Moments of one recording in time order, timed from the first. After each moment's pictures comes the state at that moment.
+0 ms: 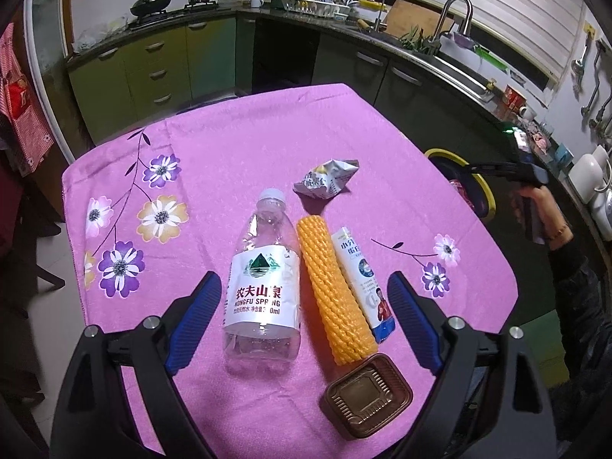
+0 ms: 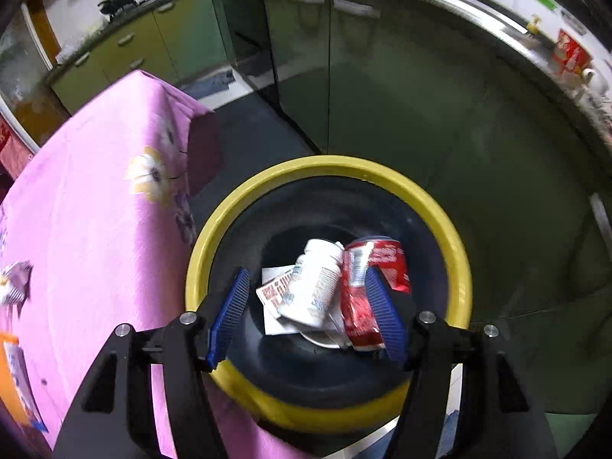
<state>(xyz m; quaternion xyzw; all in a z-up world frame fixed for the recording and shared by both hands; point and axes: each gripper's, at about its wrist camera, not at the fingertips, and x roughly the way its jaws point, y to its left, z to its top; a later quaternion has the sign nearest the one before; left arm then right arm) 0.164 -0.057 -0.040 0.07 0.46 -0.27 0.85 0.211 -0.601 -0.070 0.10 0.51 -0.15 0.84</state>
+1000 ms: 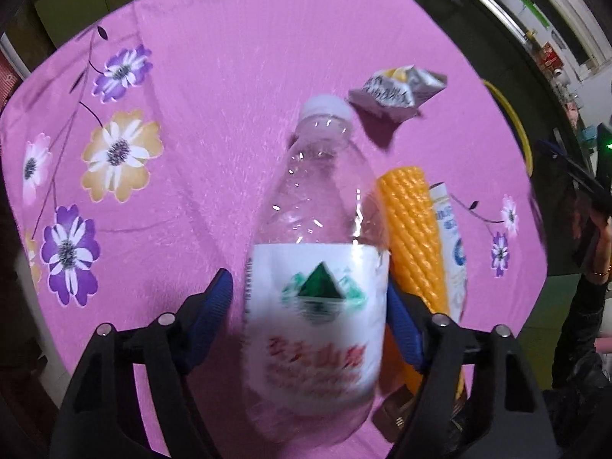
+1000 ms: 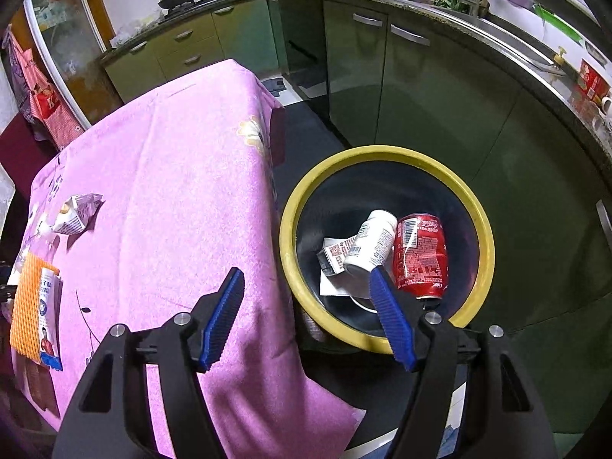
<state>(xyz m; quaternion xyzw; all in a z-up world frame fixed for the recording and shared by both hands) 0.261 -0.067 -0.142 0.09 0.64 -0.26 0.72 0.175 -0.537 -0.060 0.09 0.50 -0.07 0.86</state>
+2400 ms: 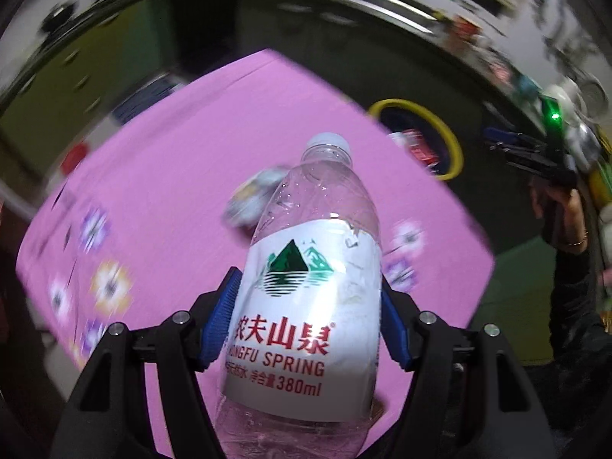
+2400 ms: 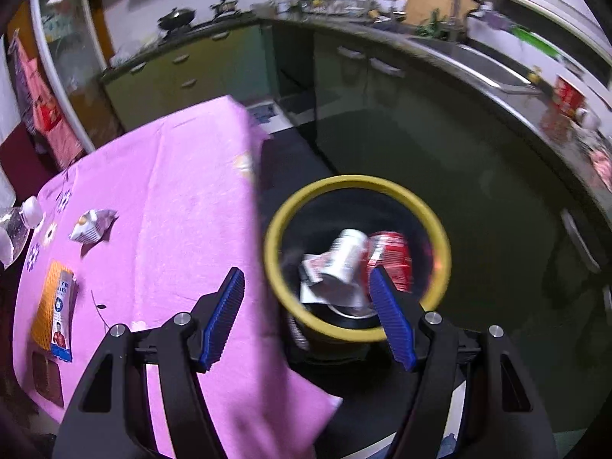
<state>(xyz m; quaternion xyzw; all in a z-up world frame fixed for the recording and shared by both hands) 0.218 -0.165 -0.016 0.17 0.51 -0.38 0.75 0.126 -0.554 -0.005 0.08 0.46 -0.10 0.88</state>
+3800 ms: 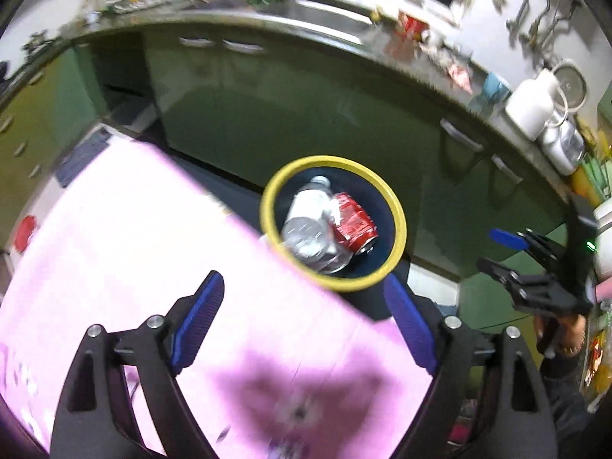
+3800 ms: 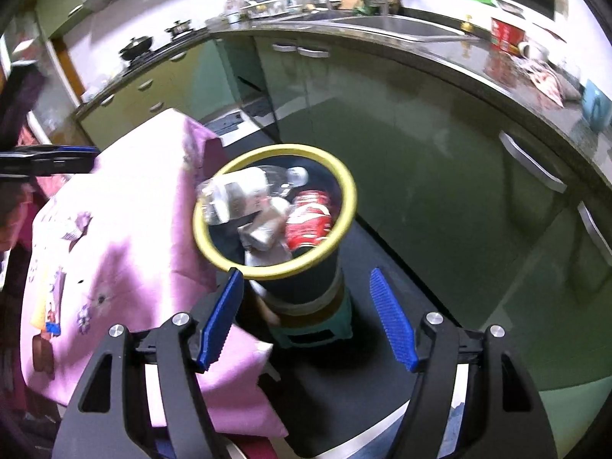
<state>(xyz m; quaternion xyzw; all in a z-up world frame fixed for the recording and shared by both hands) 0.233 -0.370 -0.016 0.17 0.47 -0.44 0.74 0.025 -0.629 -0.011 0.14 0.45 -0.14 0.87</state>
